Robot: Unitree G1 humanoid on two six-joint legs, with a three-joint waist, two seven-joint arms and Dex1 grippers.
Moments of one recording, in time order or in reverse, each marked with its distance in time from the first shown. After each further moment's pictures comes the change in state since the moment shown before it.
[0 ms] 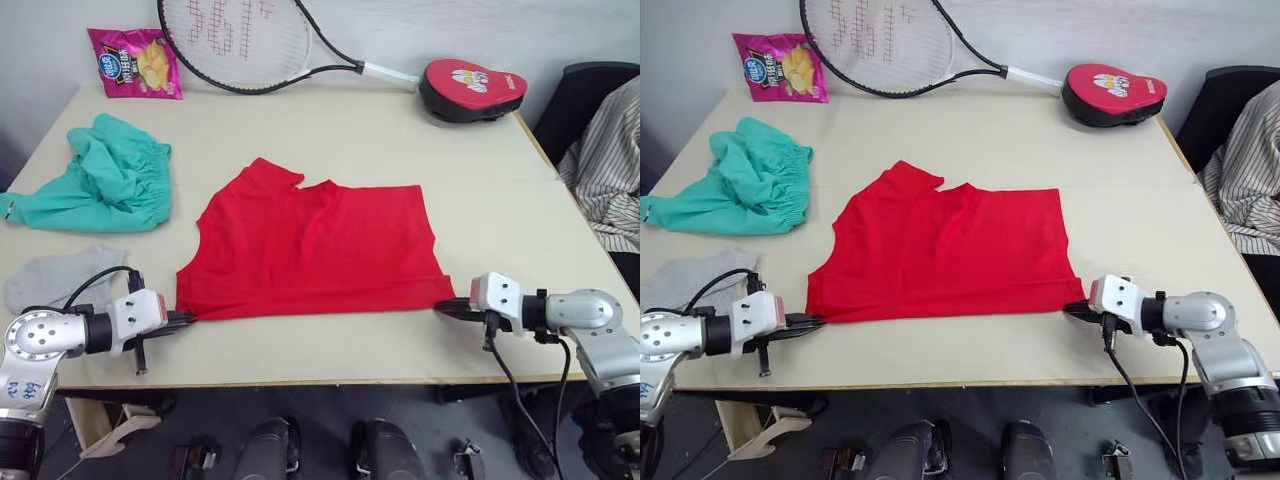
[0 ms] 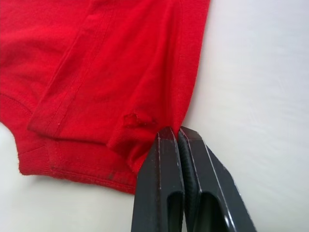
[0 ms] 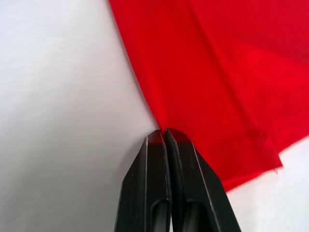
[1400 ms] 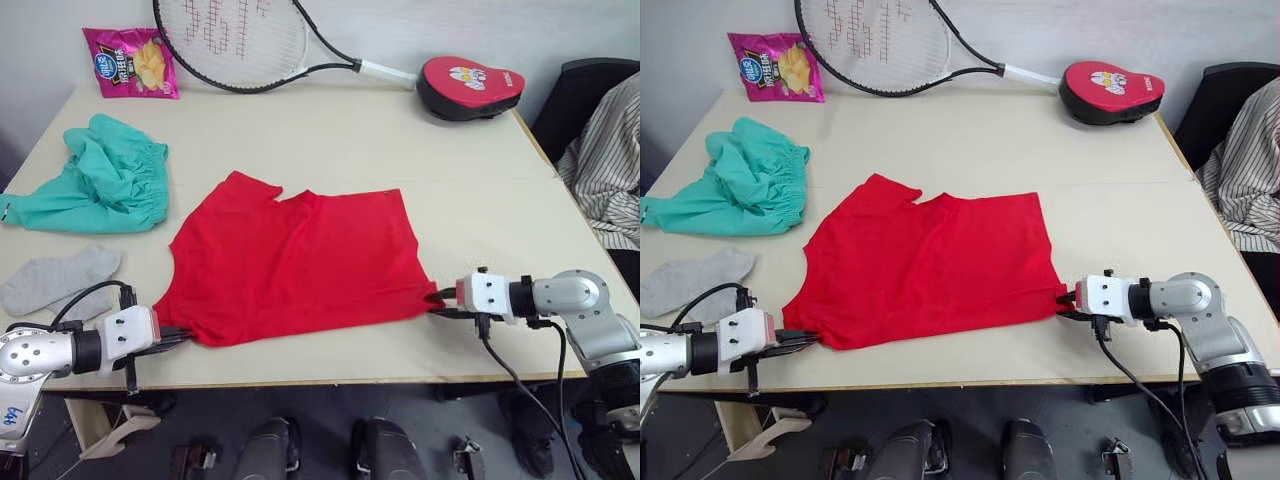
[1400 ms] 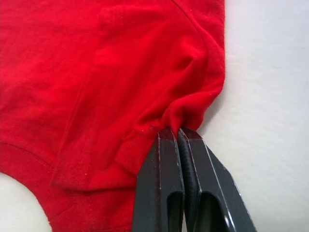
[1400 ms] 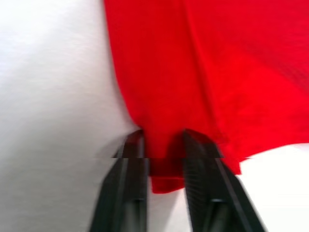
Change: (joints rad) left arm 0.100 0.014 0.058 -0.118 -0.016 0.036 0.004; right arm -0.169 0.029 0.106 0.095 -0.122 -0.200 0.058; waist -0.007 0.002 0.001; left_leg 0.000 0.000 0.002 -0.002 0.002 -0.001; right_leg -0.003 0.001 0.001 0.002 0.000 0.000
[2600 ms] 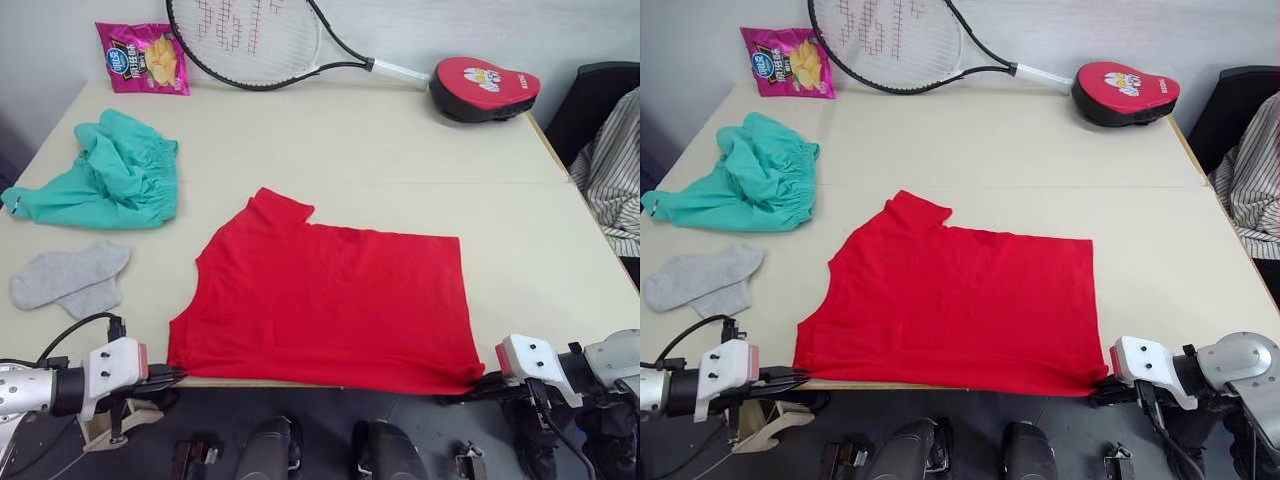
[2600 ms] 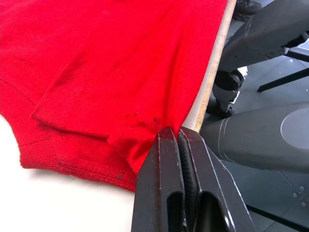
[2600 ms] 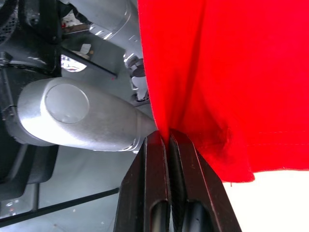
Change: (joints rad) left arm 0.298 0.000 0.143 -0.230 -0.097 0.139 -0.067; right arm 0.547 -0.225 -0.209 -0.457 0.206 0.364 0.113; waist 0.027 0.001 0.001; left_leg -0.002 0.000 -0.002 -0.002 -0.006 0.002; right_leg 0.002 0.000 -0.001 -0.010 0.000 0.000
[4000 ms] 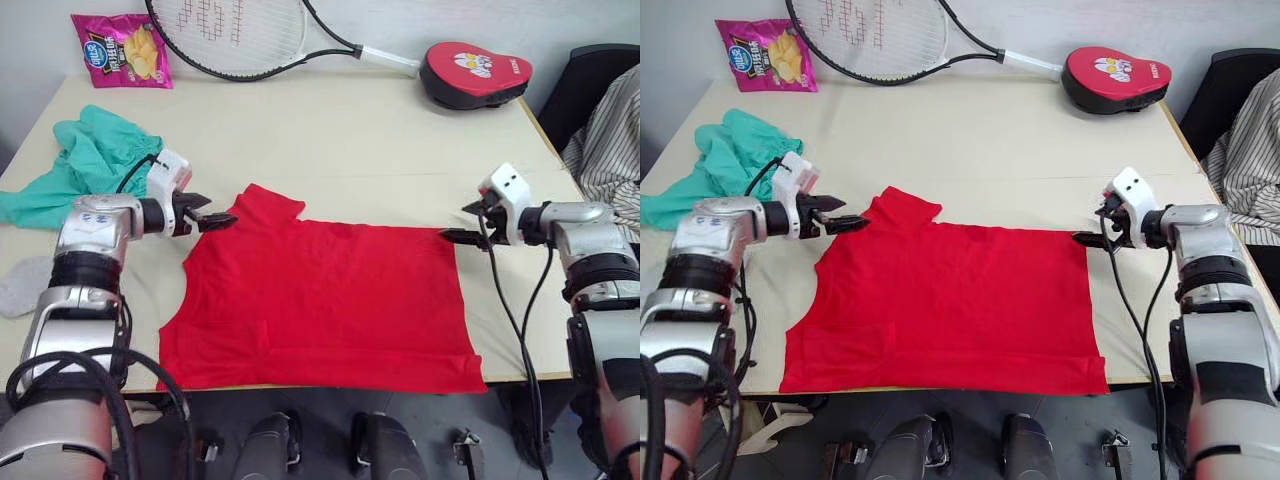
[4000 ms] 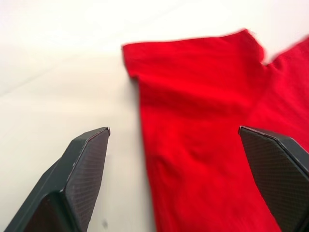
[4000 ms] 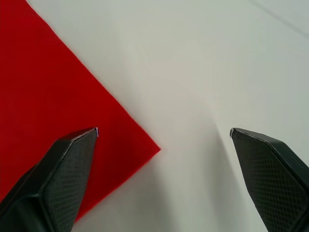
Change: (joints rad) left arm -1.498 -0.265 -0.455 1.226 0.186 0.372 0.253; right arm -1.258 0.392 0.188 1.391 -0.279 -0.001 -0.305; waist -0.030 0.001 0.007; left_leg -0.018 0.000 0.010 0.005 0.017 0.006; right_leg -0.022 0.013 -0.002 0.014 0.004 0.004
